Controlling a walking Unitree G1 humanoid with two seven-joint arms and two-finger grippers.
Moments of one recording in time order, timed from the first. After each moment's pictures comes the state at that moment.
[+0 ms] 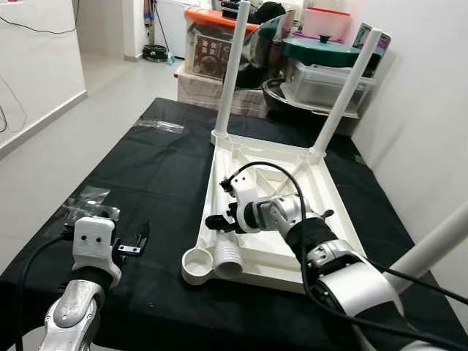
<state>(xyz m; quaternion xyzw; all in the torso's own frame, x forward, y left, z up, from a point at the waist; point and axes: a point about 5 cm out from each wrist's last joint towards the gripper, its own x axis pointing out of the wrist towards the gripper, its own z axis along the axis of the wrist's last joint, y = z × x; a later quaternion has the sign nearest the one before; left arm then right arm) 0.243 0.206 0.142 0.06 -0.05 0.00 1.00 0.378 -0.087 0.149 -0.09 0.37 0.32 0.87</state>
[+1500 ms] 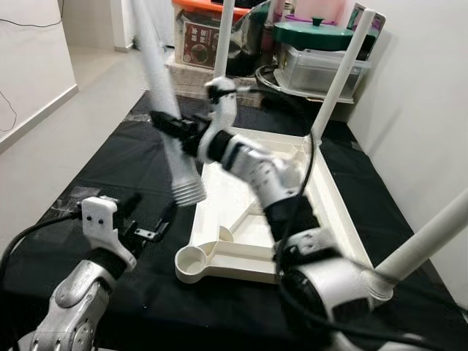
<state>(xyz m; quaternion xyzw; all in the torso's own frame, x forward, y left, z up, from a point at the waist) 0.254 0.180 0.169 -0.08 -0.08 -0.19 0.97 0.363 0.019 0.280 0.24 0.02 0.45 0.86</state>
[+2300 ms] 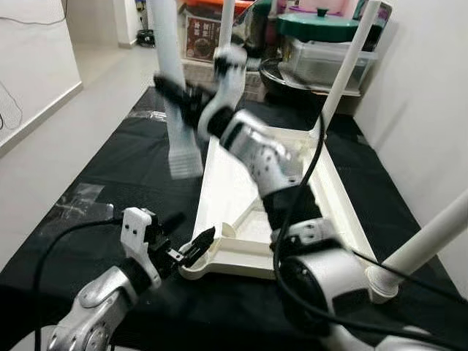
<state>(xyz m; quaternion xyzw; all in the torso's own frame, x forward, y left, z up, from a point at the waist) 0.241 0.159 0.156 -0.10 -0.03 -0.29 0.95 0.380 -0.014 0.339 0.25 -0.09 0.40 0.88</state>
